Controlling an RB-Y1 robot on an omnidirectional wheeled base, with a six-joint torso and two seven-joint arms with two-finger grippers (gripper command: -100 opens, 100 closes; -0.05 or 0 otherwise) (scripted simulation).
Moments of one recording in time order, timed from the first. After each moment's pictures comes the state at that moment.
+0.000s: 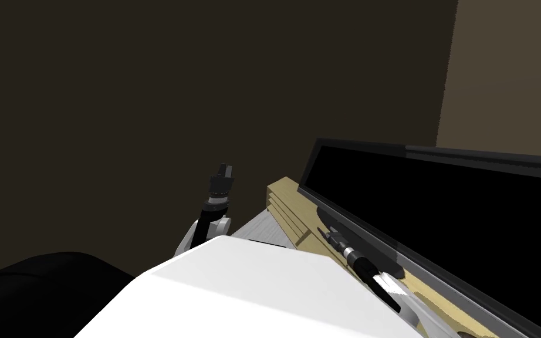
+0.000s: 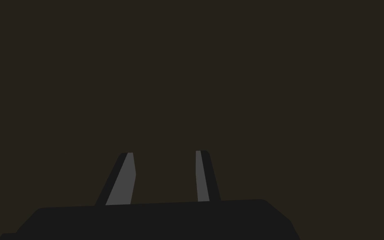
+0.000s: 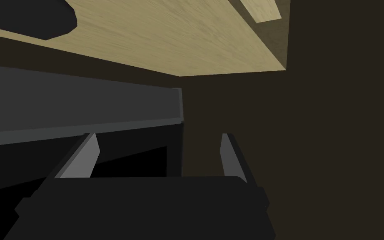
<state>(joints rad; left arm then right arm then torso) 0.45 0.00 -0.02 -2.32 -0.11 -0.57 0.08 0.49 -0.80 0.10 -1.49 0.50 -0.31 0.43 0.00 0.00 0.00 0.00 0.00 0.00</state>
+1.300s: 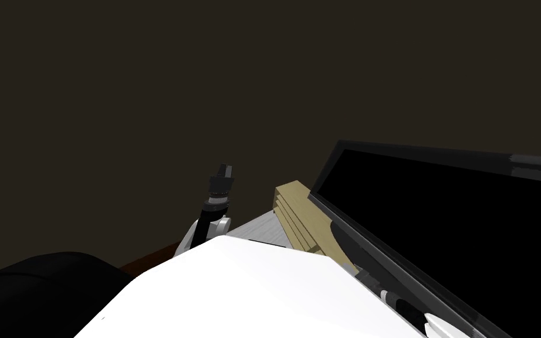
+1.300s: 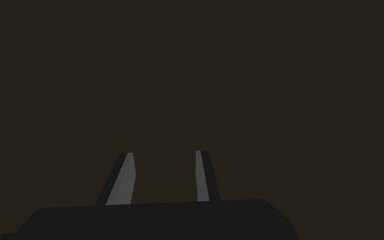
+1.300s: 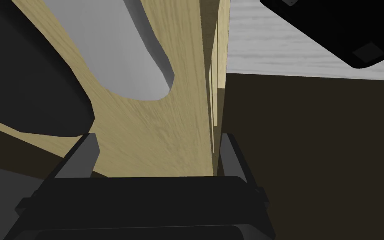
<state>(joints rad) 0.45 0.00 -0.02 -2.32 -0.11 -0.57 0.08 0.48 -1.04 0.38 -1.13 0.58 -0.39 0.47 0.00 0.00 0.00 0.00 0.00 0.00</state>
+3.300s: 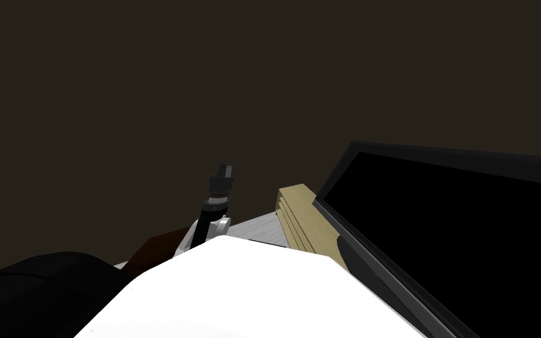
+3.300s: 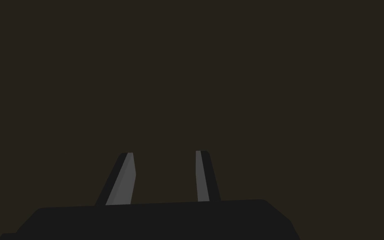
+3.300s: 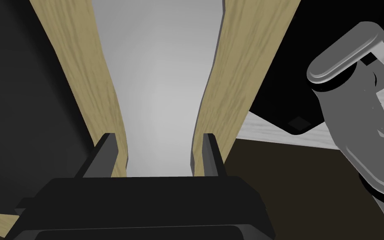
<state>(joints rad) 0.45 0.00 -0.02 -2.32 -0.11 -0.57 0.08 0.46 -1.05 0.60 -0.92 0.61 -0.44 0.50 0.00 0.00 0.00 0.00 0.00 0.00</state>
